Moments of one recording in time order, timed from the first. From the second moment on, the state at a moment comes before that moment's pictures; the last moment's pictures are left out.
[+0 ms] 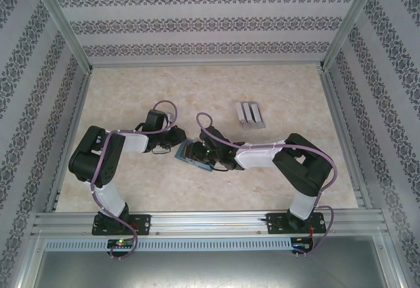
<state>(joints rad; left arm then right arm) -0.29 1.77 0.74 0.16 0.46 -0.73 0.89 1.78 0.86 0.20 -0.19 1.09</state>
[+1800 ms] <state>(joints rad) -0.28 1.73 0.76 0.11 0.53 -0.65 0.45 1.81 1.28 -0.56 0.23 0.29</state>
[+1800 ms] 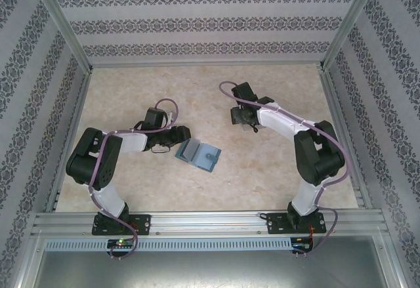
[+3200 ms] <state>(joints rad) -0.28 1.77 0.82 0.03 0.56 -0.65 0.51 1.85 1.38 -0.63 0.53 0.13</state>
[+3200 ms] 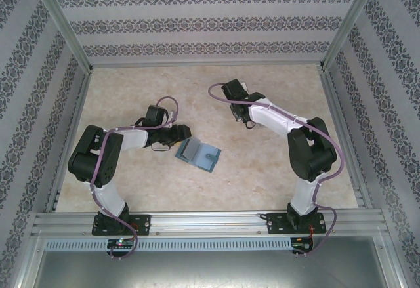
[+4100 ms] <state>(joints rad) -0.27 1.63 0.67 0.11 0.40 -0.67 0.64 1.33 0.78 -0.23 -0.27 0.76</state>
